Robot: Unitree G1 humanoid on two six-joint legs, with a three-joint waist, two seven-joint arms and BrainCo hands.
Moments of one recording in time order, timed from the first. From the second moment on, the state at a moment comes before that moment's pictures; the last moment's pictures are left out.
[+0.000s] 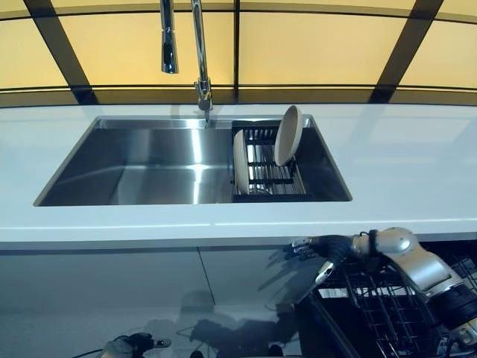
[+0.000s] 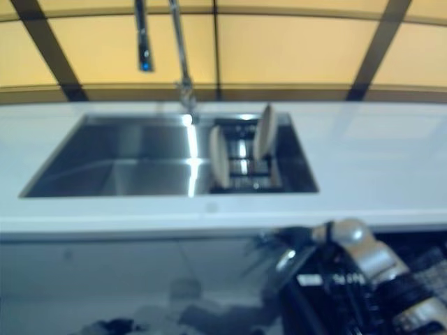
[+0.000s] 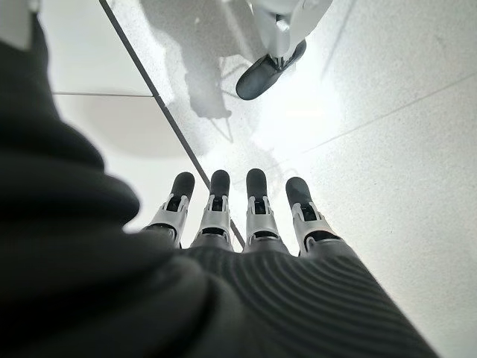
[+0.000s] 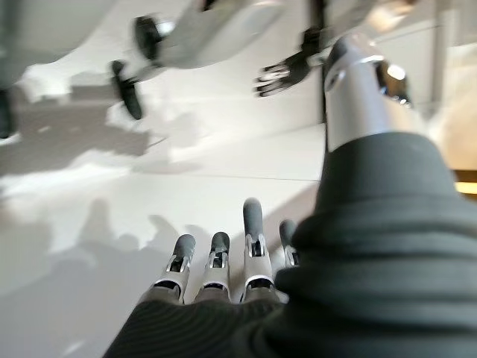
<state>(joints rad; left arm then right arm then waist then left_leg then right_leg) -0.04 0.45 -0.29 1.13 0.09 0.14 -0.22 -0.27 -0.91 0.32 0.08 0.47 0.19 0.99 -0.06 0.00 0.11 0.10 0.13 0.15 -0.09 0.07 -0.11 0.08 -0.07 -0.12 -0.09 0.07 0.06</state>
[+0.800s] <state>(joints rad) -0.05 0.39 -0.37 1.21 0.08 0.11 -0.23 -1.02 -0.97 0.08 0.53 1.29 0.05 -0.09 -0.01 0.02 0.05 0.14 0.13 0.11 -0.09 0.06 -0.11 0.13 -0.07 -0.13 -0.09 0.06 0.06</state>
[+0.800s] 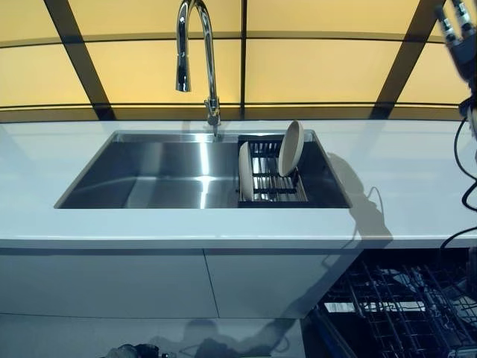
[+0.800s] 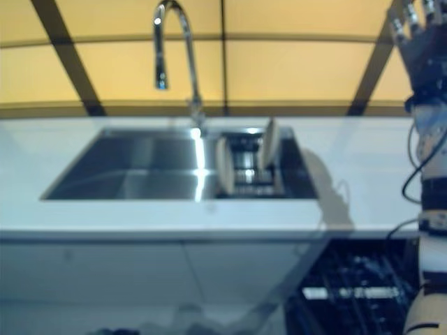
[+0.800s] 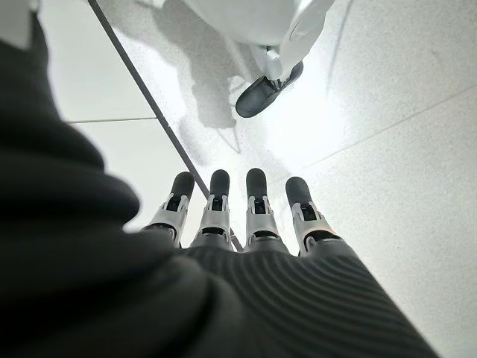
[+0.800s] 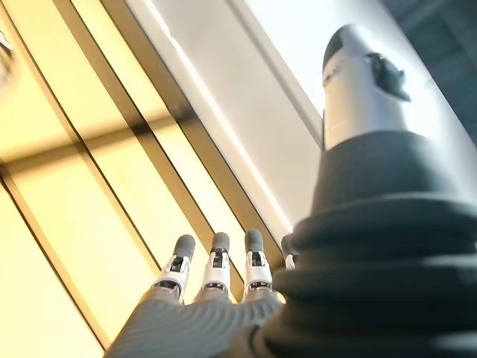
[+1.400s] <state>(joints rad) -0.14 0.46 -0.43 1.15 0.04 0.21 -0.26 -1.24 -0.99 0.48 0.70 0.70 0.37 -0.20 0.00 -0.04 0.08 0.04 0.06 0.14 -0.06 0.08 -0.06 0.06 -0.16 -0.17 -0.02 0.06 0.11</state>
